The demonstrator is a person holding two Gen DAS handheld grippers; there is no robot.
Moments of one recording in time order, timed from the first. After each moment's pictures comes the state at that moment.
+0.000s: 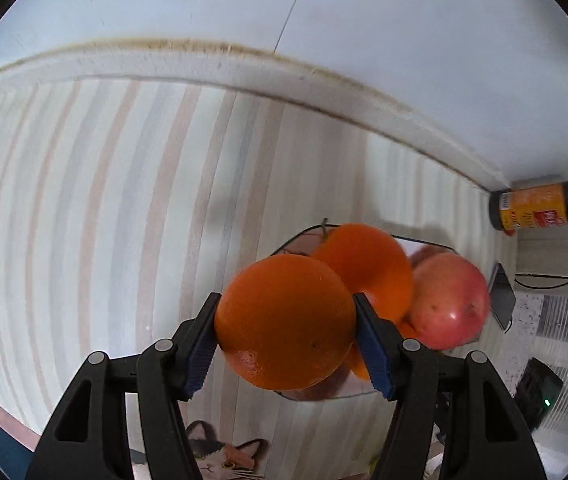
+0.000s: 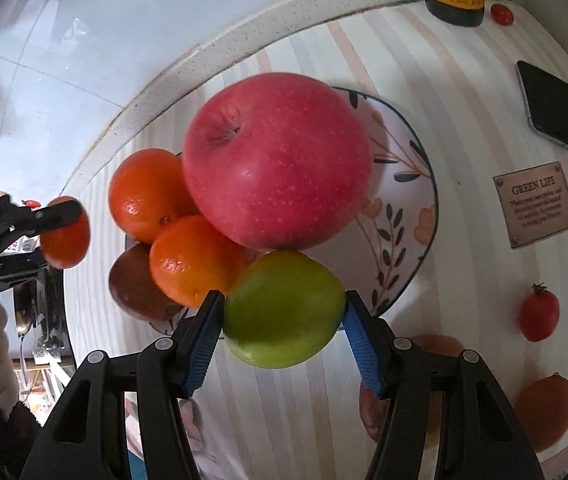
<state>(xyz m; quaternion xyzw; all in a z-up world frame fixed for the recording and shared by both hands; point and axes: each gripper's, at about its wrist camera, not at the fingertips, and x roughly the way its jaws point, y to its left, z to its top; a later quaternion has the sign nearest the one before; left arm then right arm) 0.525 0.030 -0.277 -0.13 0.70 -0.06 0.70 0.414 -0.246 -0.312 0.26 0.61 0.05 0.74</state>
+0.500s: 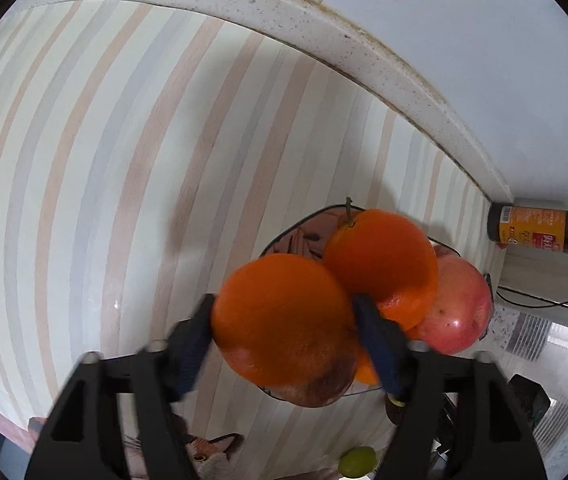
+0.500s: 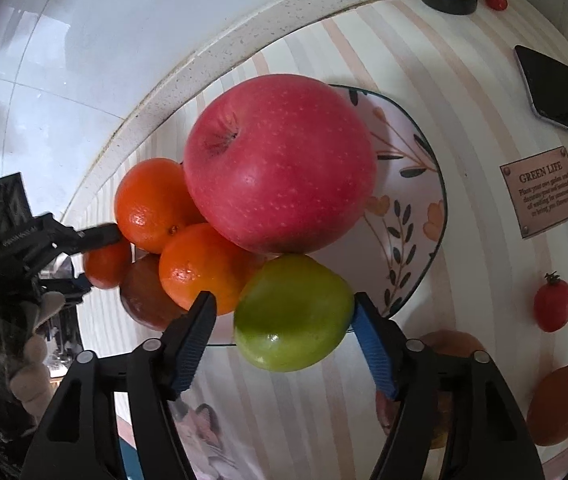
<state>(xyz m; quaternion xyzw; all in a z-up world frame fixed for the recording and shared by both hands) 0.519 0.049 -0.309 -0.22 0.72 -0.06 0.66 0.419 -0.242 -0.314 0.29 0.61 0.05 0.74</state>
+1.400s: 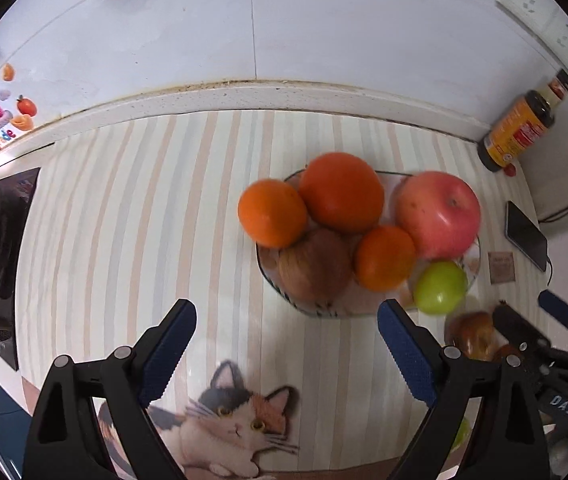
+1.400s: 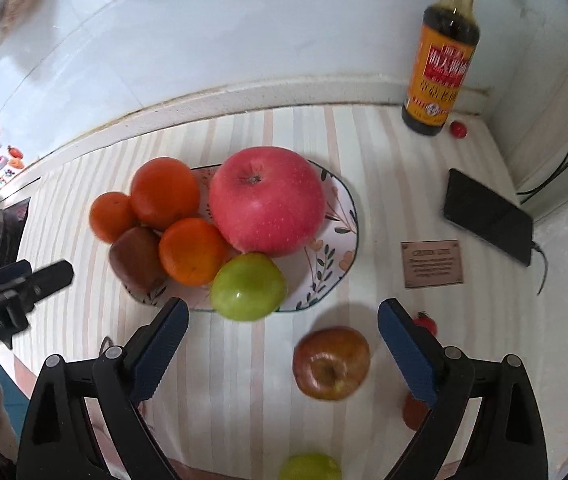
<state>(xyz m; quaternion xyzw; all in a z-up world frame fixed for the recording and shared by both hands) 0.400 -0.012 -0.209 0.00 0.61 -0.03 0.80 0.377 -0.231 -0.216 0.08 0.57 0.01 0.82</state>
